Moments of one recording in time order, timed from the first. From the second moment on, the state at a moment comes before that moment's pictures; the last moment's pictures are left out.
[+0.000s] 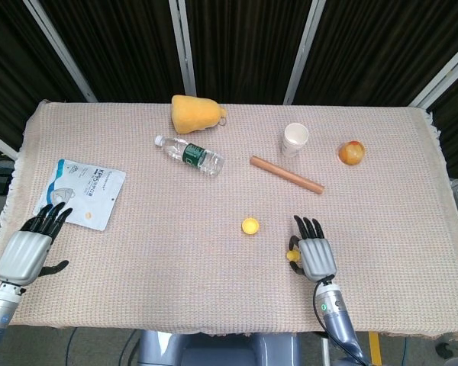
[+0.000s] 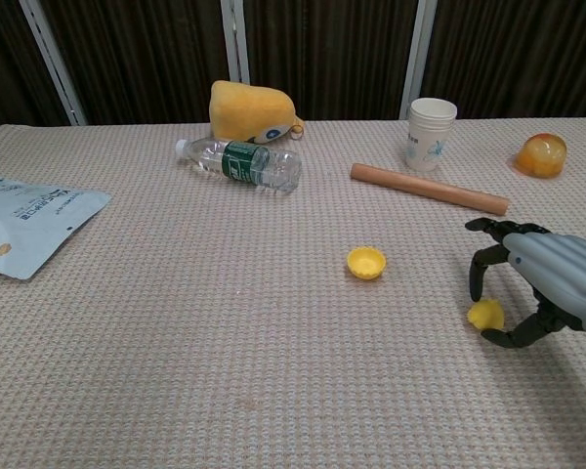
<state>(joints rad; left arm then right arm) -0.23 -1.13 0.00 -1.63 1.52 1.33 0.21 0.35 -1.76 0.12 -1.42 -1.27 1.24 -0.45</state>
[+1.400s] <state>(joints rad) -0.21 -1.14 -0.02 -1.57 1.50 1.37 0.21 0.59 -1.93 0.28 -1.32 -1.20 1.13 -0.57</state>
